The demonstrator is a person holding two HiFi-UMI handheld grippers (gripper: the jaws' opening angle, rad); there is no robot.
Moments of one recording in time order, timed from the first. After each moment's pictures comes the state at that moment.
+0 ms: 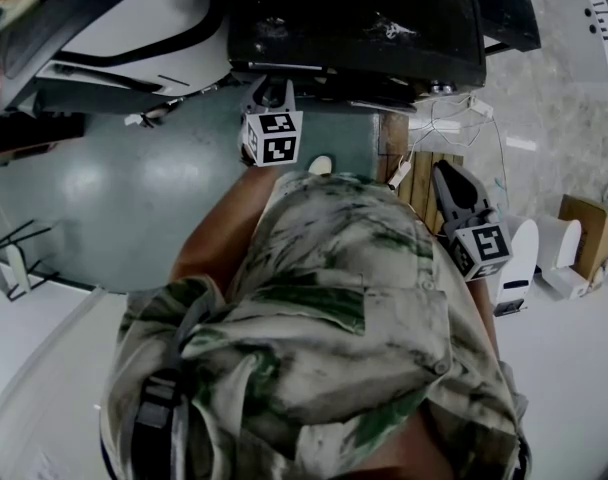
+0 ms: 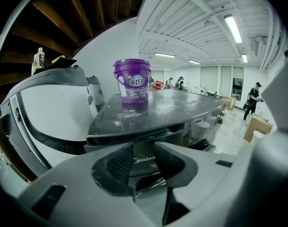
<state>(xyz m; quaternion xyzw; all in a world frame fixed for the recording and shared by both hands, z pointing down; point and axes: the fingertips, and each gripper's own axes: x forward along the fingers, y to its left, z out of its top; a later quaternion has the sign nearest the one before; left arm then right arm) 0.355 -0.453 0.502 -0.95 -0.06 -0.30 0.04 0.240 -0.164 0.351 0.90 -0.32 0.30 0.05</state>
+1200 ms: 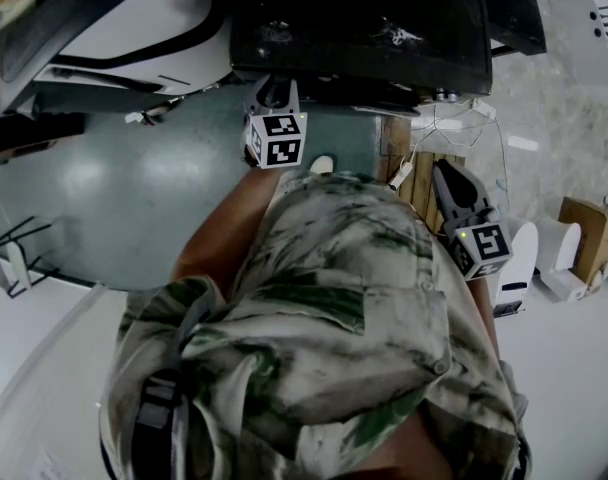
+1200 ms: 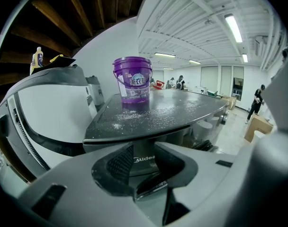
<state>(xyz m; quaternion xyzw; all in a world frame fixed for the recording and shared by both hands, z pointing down) 0.375 -0.457 0.505 -0.95 -0.06 -0.30 0.05 0.266 -0.177 0.359 0.89 -0.33 0.31 0.05</state>
